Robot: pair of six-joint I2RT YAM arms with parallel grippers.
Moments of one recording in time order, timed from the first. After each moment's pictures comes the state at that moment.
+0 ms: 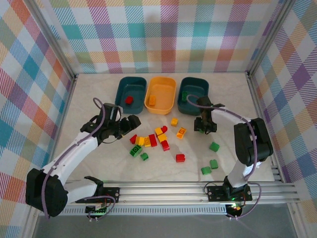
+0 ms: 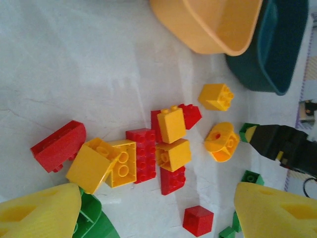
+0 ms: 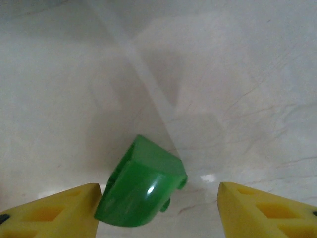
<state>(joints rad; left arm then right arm) -0.38 1.15 0.86 -0.55 0.28 -0.85 0.30 1.73 1.07 -0.69 0.13 0.37</state>
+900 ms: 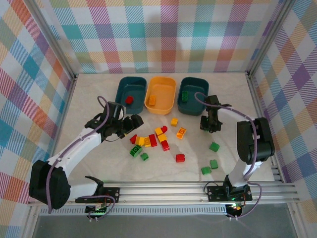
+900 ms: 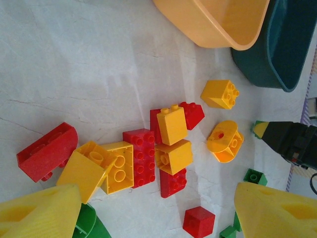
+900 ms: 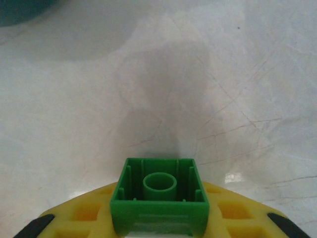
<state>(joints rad) -0.39 1.24 0.88 -0.52 0.30 -0.85 0.22 1.72 1.04 -0.64 0.00 0.37</state>
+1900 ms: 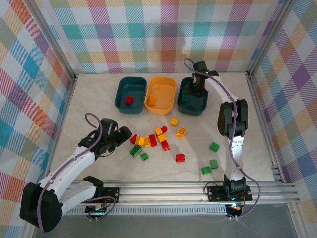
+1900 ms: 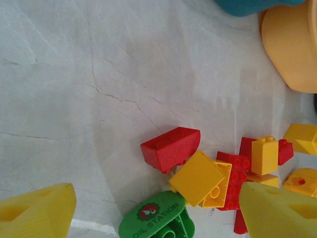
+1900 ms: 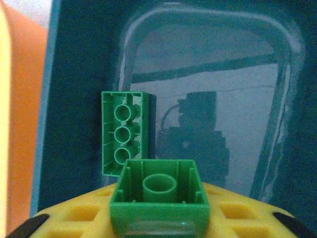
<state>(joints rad) -0.39 0.98 0.61 -0.54 -0.01 -0.97 0.25 2.27 2.05 -0.90 -0.05 0.31</state>
